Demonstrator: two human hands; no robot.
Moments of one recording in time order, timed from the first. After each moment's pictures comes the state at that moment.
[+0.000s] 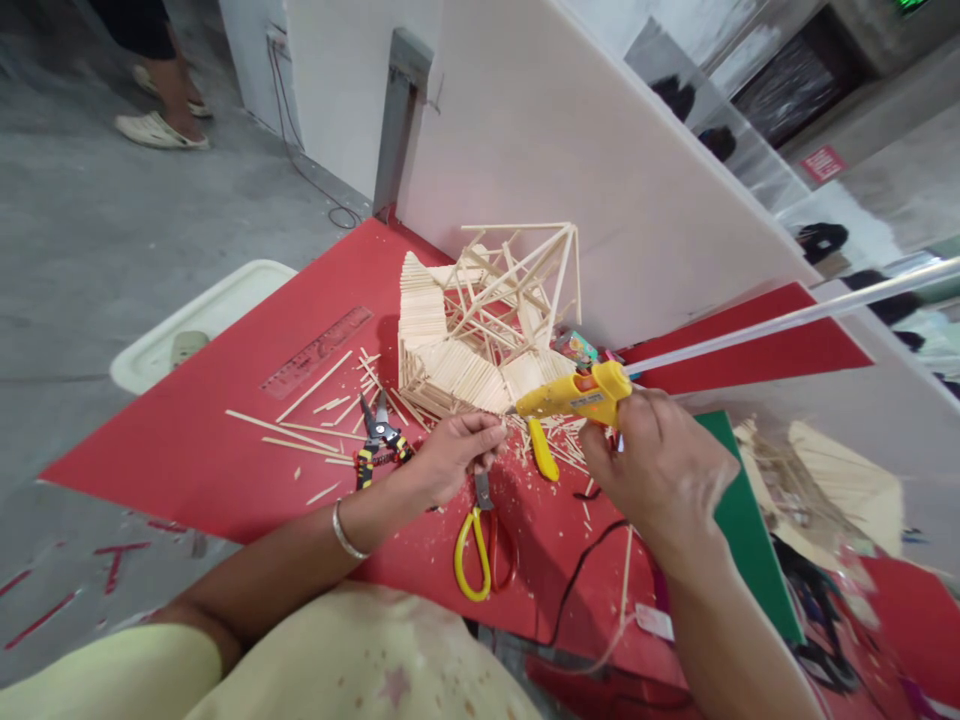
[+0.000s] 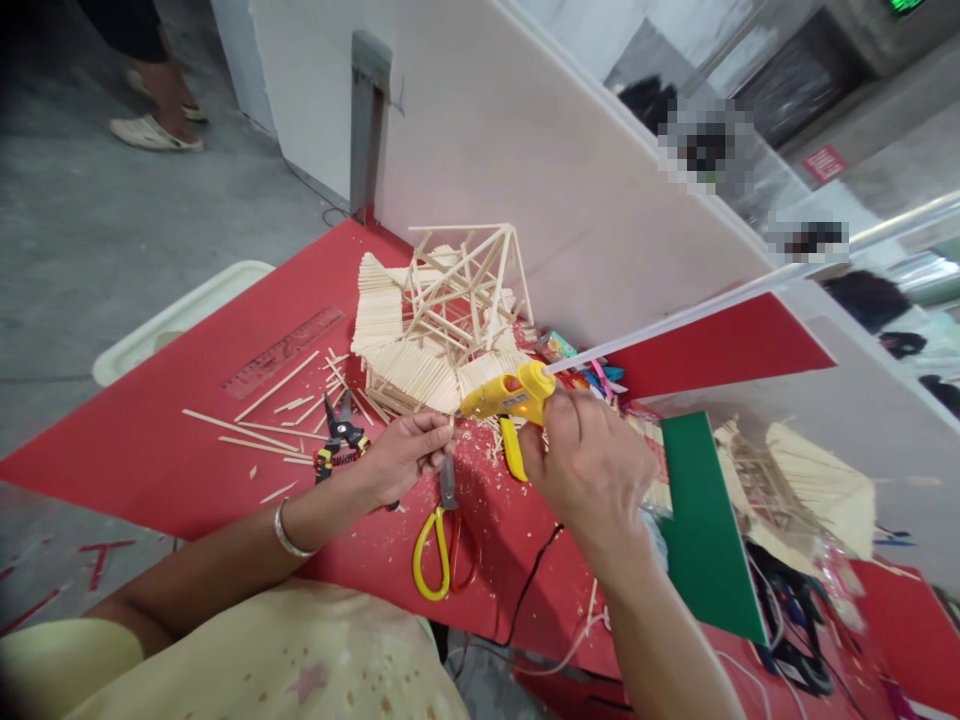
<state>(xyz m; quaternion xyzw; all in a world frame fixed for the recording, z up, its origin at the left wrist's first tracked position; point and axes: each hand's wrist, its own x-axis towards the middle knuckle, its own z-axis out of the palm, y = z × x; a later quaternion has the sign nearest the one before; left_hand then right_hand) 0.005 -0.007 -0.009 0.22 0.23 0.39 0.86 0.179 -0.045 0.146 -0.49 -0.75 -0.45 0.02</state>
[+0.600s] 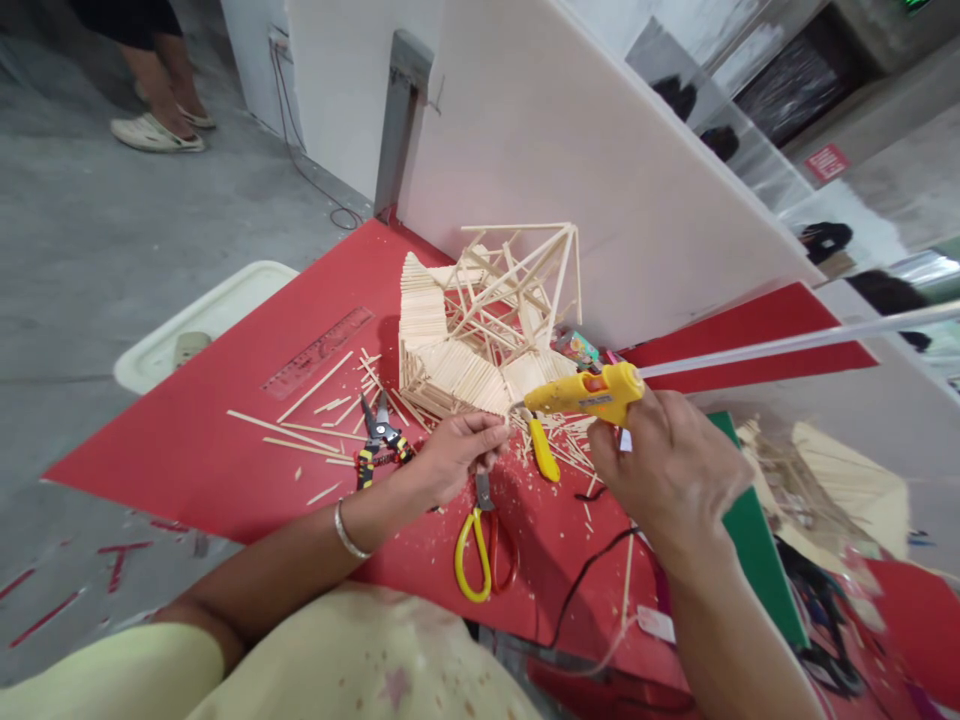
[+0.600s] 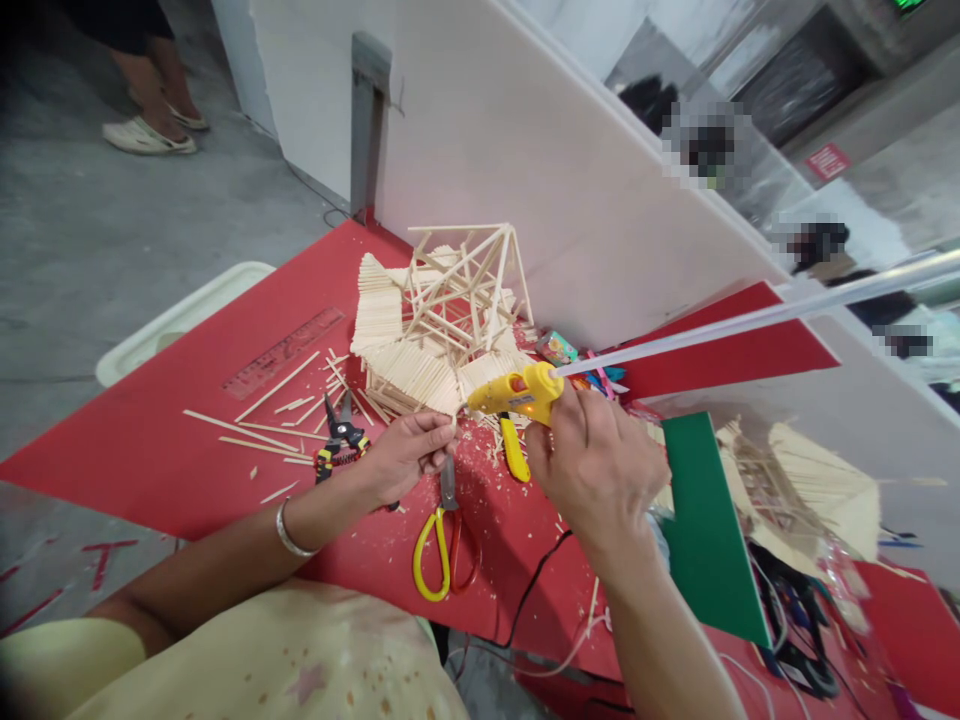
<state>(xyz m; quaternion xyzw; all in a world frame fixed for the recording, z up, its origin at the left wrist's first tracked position) 0.006 -0.006 -0.008 0.22 0.23 0.39 0.86 0.186 -0.045 0.146 -0.49 -0.74 -0.46 0.03</state>
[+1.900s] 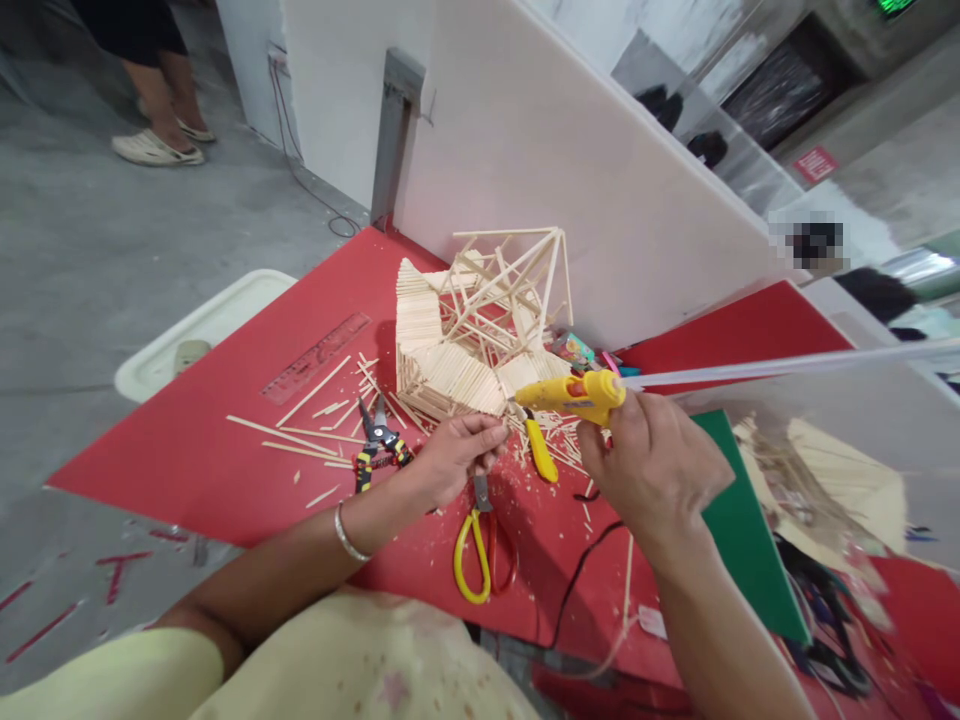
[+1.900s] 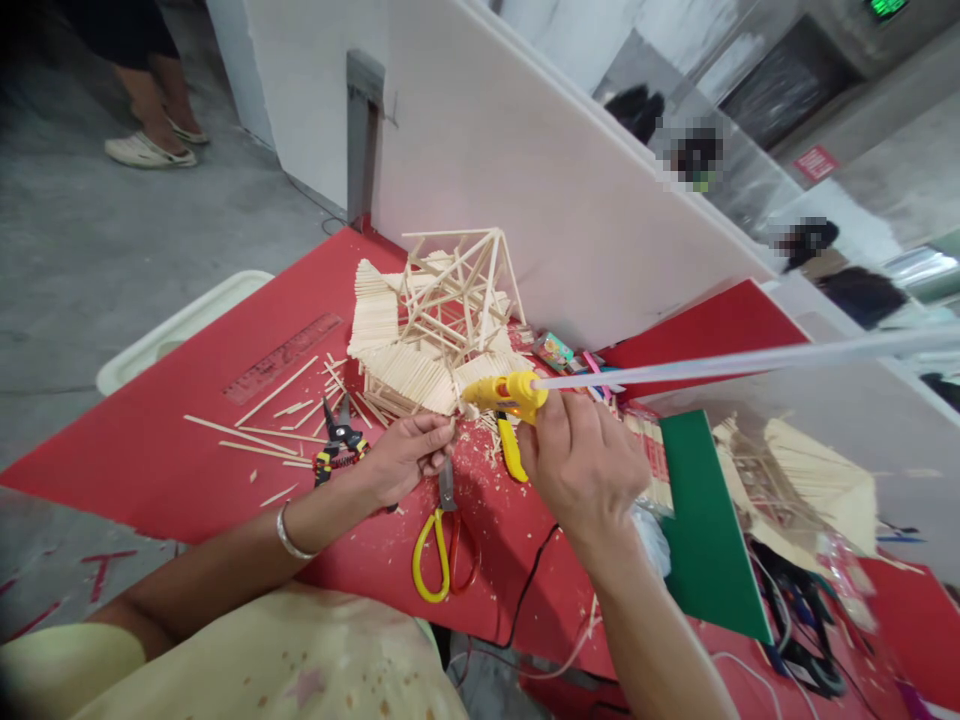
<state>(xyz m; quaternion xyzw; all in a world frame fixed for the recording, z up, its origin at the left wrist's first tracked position) 0.009 -0.008 -0.005 0.21 0.23 0.39 0.87 0.188 -0.050 0.137 -0.49 -0.74 -0.46 0.05</state>
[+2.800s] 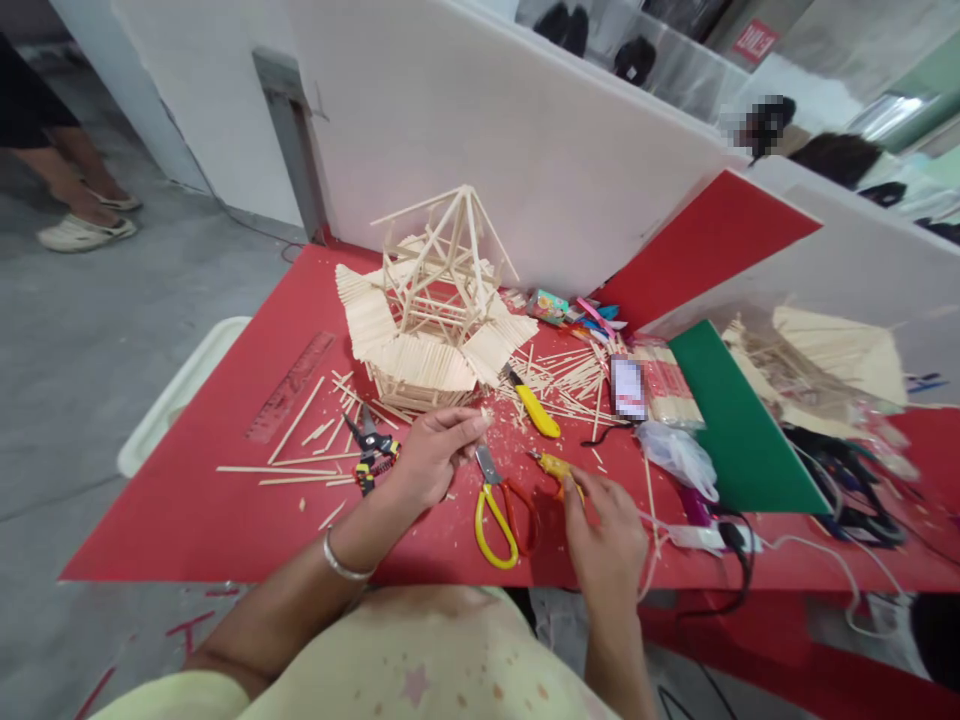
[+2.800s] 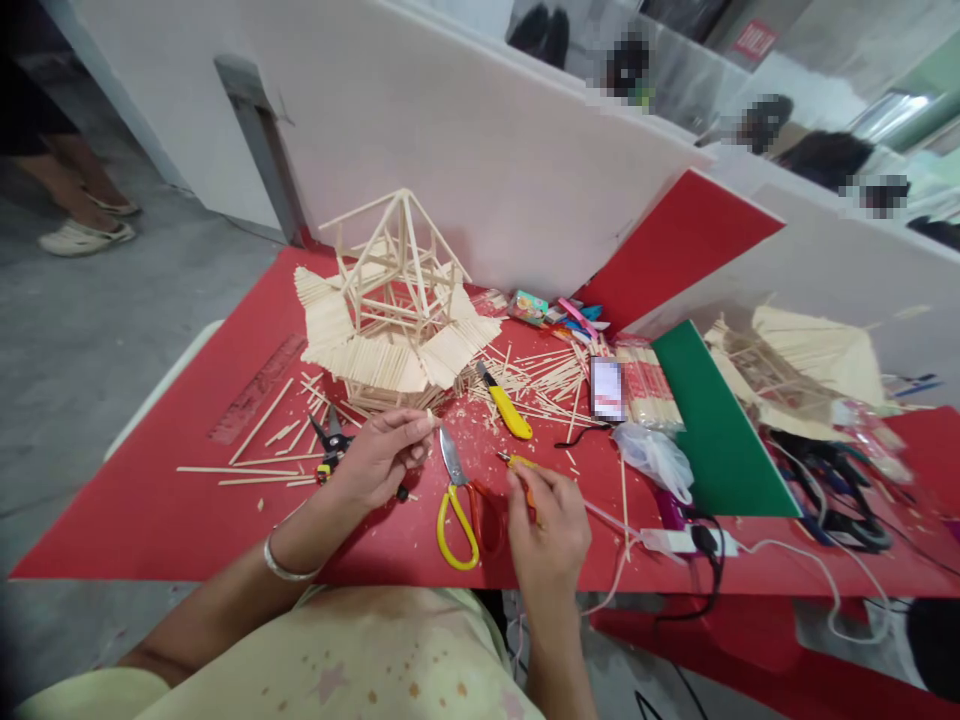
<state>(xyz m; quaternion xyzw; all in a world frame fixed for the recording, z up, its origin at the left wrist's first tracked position) -0.007 -0.020 0.011 0.29 0.30 0.36 0.83 0.156 -0.174 0.020 -0.76 -0.55 -0.20 0.30</state>
